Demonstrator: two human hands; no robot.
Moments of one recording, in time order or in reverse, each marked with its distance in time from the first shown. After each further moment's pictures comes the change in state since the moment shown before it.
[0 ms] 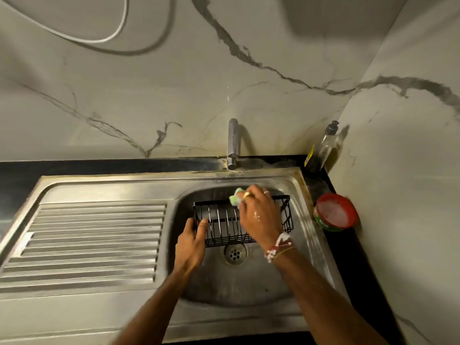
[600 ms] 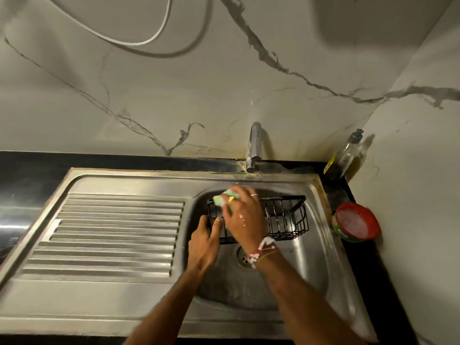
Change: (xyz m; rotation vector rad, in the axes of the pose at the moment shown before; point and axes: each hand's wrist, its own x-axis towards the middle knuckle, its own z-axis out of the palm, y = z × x) left_hand -0.007 0.005 -0.014 0.008 0.028 0.043; right_hand 0.009 -0.068 0.028 0.091 0.063 -0.092
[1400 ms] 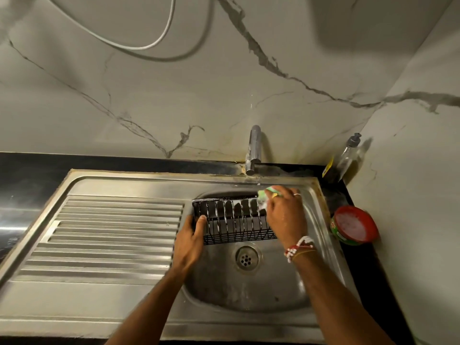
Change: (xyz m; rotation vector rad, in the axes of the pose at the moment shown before) left_hand 0.018 -0.018 -0.021 -0.051 0.009 0.005; right_hand 0.000 0.075 -0.038 -0.188 -0.094 0.193
